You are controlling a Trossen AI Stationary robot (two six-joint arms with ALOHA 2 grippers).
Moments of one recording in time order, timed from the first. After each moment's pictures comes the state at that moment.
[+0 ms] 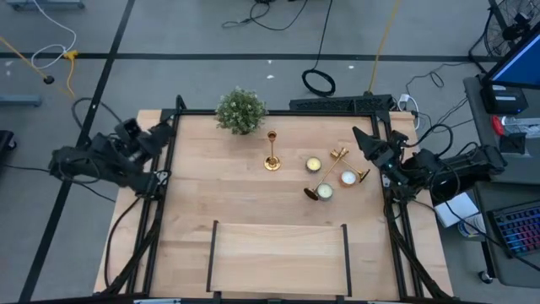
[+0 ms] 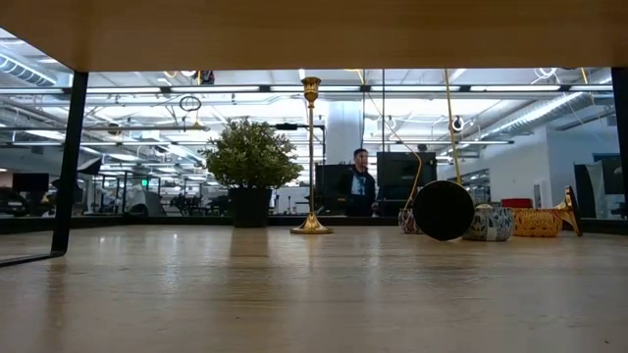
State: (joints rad) left arm -0.14 0.50 0.56 0.64 -0.24 -0.44; right arm 0.20 0.62 0.36 0.89 0.78 0.56
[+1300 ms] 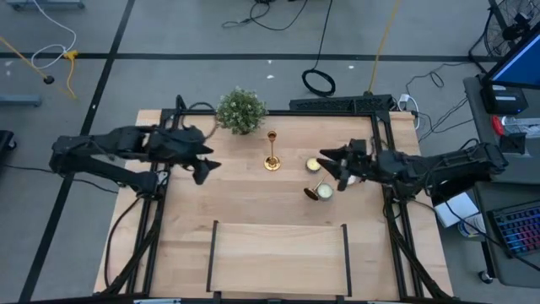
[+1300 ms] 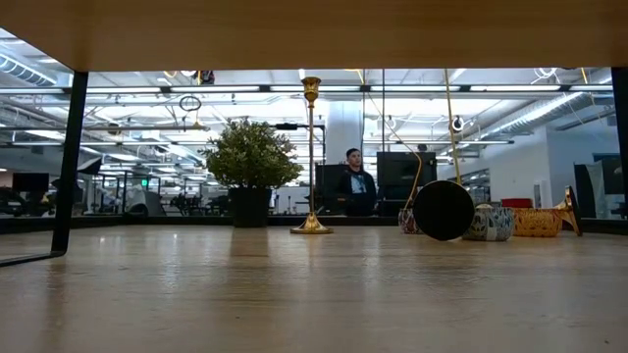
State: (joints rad) left arm 0.00 1.02 1.19 -0.93 -0.21 -0.53; right arm 0.14 0.85 0.63 0.14 0.47 0.47
